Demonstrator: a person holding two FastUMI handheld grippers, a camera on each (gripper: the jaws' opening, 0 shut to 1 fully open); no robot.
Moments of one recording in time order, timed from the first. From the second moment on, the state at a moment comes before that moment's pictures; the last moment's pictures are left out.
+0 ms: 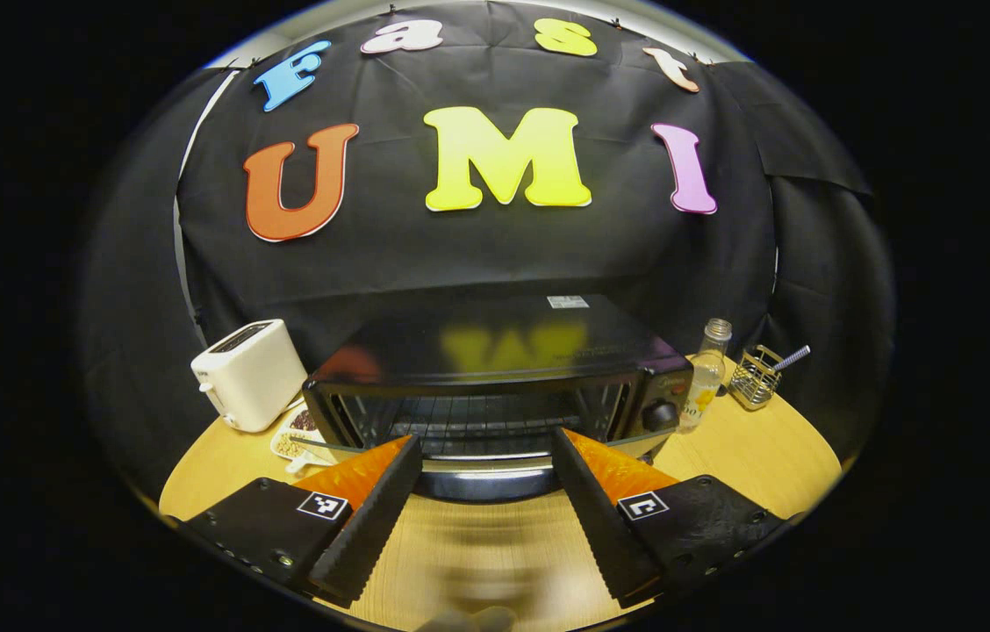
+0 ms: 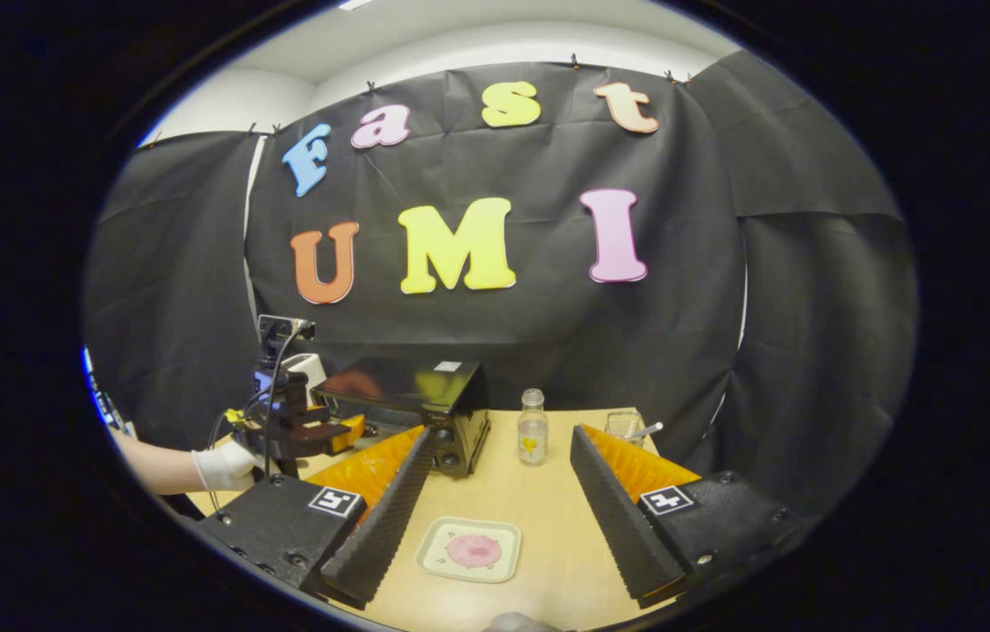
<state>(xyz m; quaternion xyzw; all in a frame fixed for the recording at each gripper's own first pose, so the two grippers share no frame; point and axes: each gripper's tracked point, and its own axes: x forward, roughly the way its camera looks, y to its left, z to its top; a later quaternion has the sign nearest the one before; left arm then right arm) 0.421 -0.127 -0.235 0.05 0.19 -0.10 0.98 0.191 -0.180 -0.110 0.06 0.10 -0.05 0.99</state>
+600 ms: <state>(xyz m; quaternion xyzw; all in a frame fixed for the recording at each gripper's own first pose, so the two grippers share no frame) 0.346 -0.115 -0.313 0.05 0.24 -0.11 0.96 0.187 -0.161 -0.137 0.05 0.14 -0.05 0.99</state>
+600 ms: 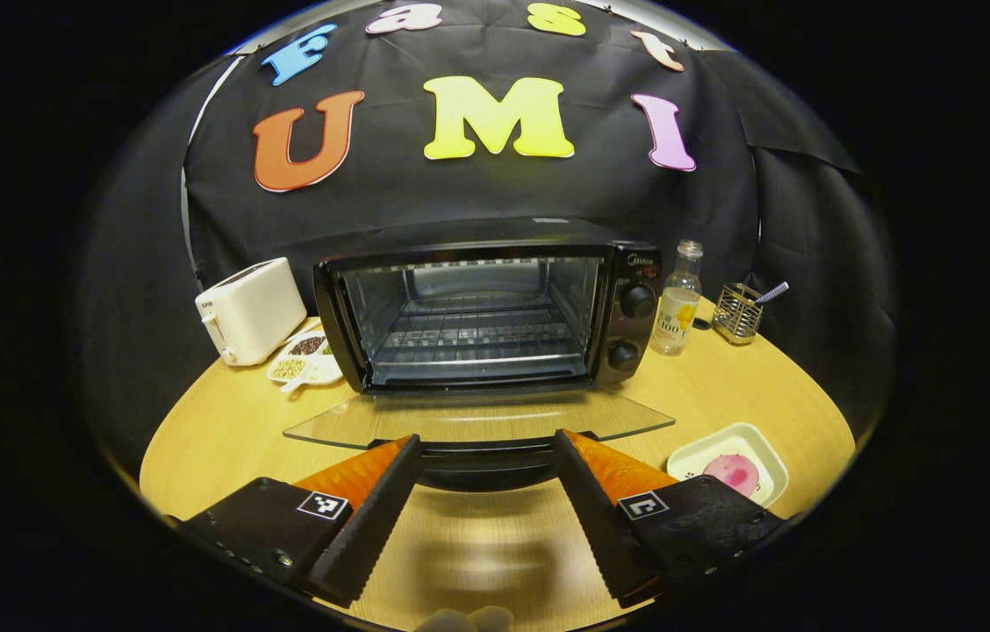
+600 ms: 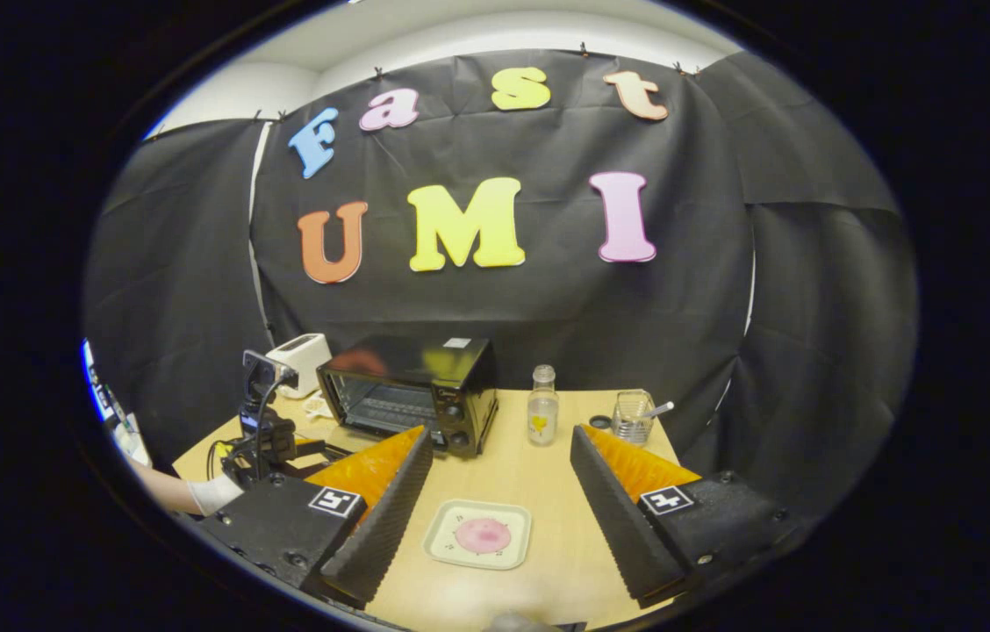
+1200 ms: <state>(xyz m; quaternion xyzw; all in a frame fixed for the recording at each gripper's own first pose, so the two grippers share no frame) 0.324 -0.111 -0.378 0.05 0.30 -0.10 0.95 0.190 -0.173 -0.176 0.04 0.18 -0.05 0.98</state>
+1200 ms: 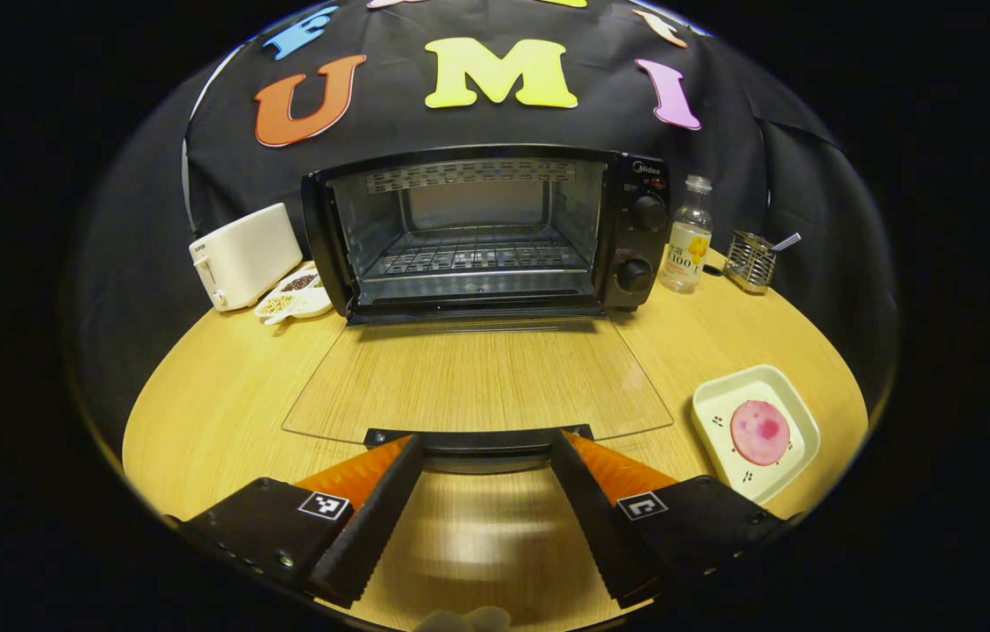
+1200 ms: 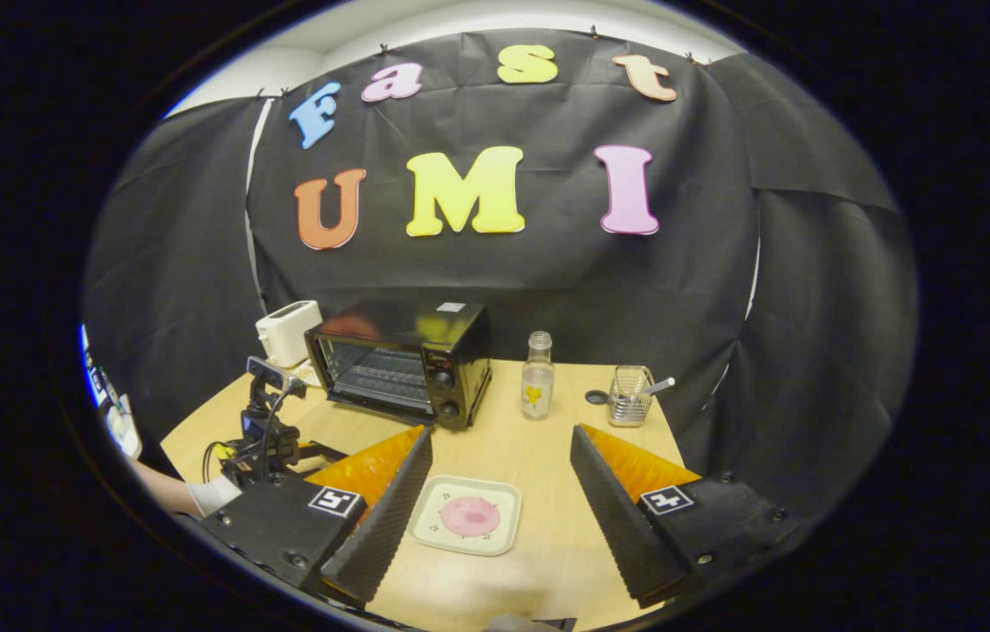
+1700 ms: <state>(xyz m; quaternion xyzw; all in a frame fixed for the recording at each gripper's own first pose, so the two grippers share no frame) 0.292 -0.090 -0.313 0.04 0.25 -0.07 0.97 0.213 -0.185 -0.268 0.07 0.28 -0.04 0.96</state>
